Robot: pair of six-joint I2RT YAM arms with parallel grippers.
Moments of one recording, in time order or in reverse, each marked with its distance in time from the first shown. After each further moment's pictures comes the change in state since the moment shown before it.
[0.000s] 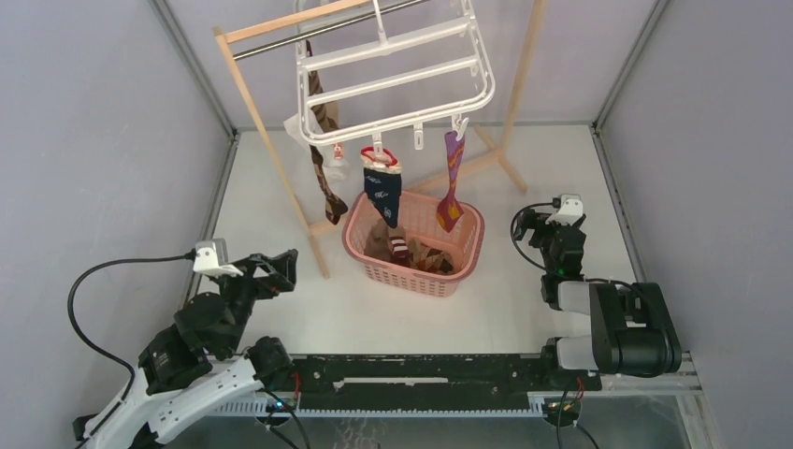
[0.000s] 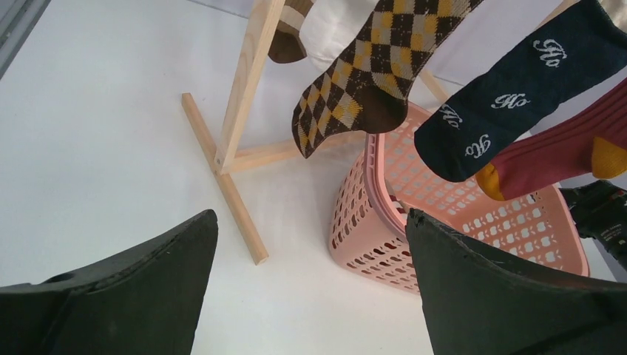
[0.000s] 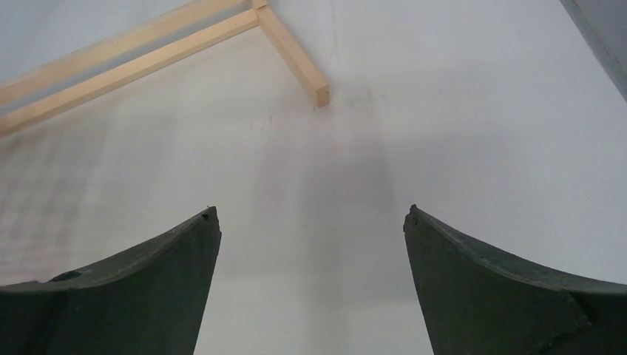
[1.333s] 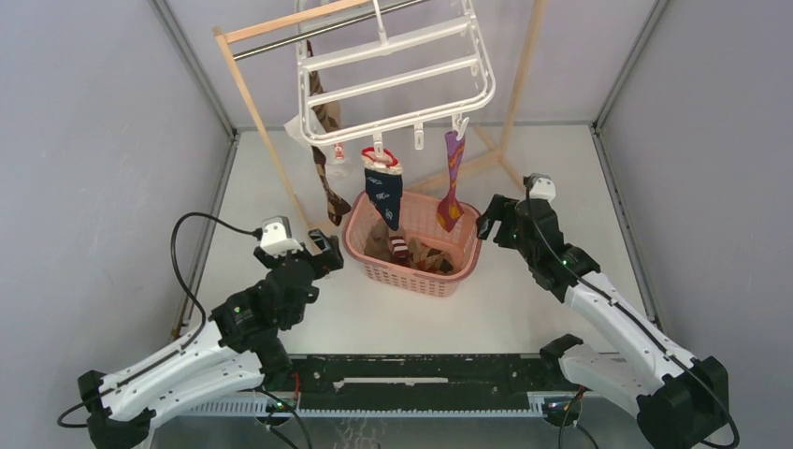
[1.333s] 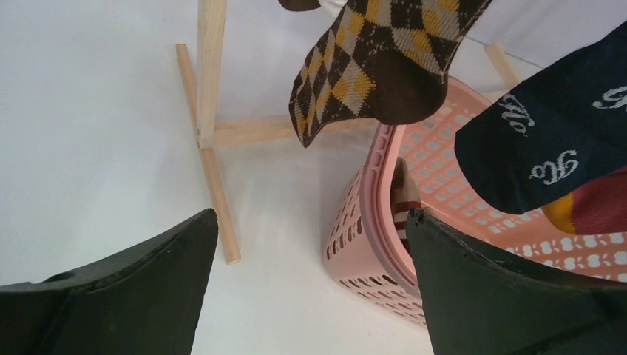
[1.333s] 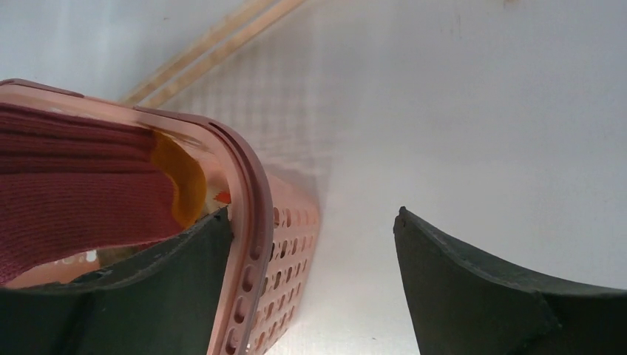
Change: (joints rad) left arm 0.000 0.432 -0.113 0.268 -0.114 -0.199; right arm 0.479 -0.412 0.478 -1.215 0.209 0.415
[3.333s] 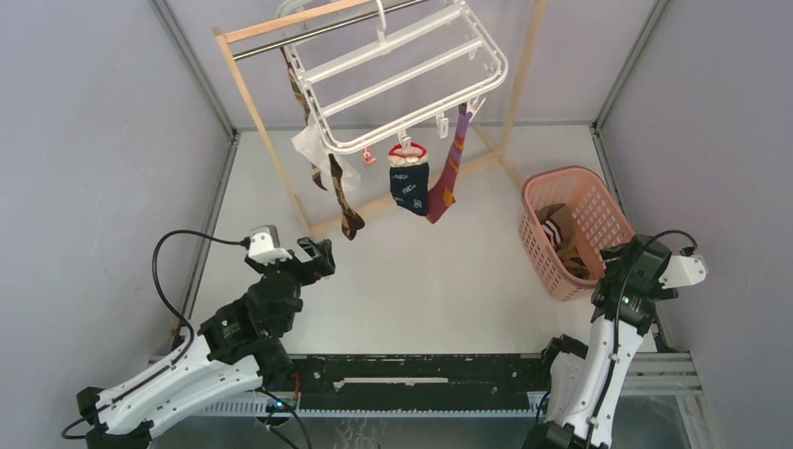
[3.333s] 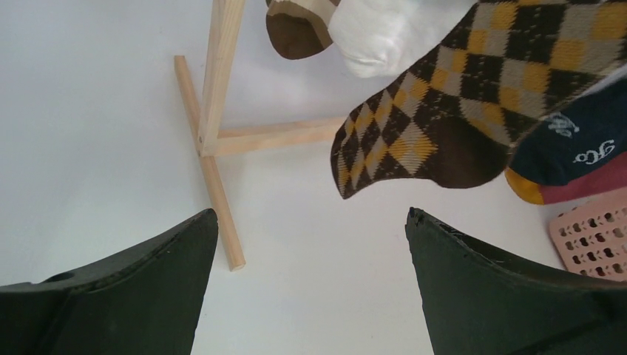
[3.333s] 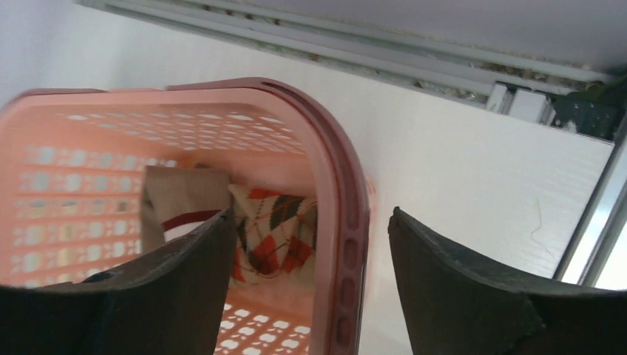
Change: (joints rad) left arm 0.009 -0.156 -0.075 0.045 0.021 0.074; right arm -1.006 -0.311 -0.073 -0.370 0.077 0.187
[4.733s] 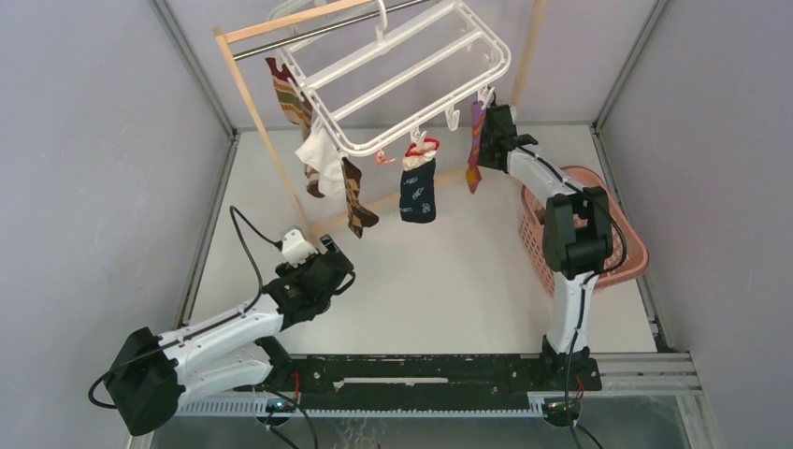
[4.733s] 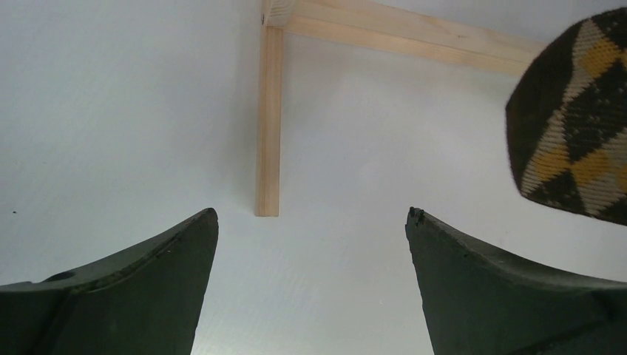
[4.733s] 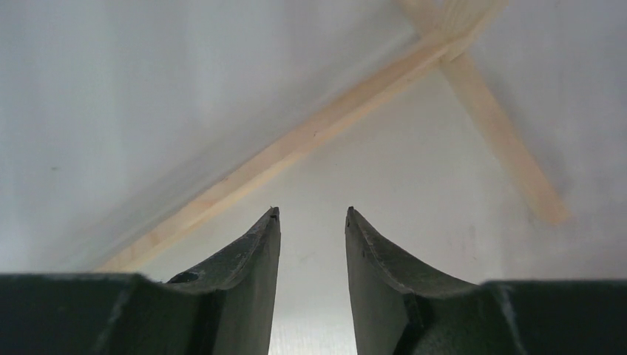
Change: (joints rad) left arm 0.162 0.531 -0.064 0.009 0.089 -0.503; right arm 0.790 1.373 1.024 0.261 -0.169 -0.307
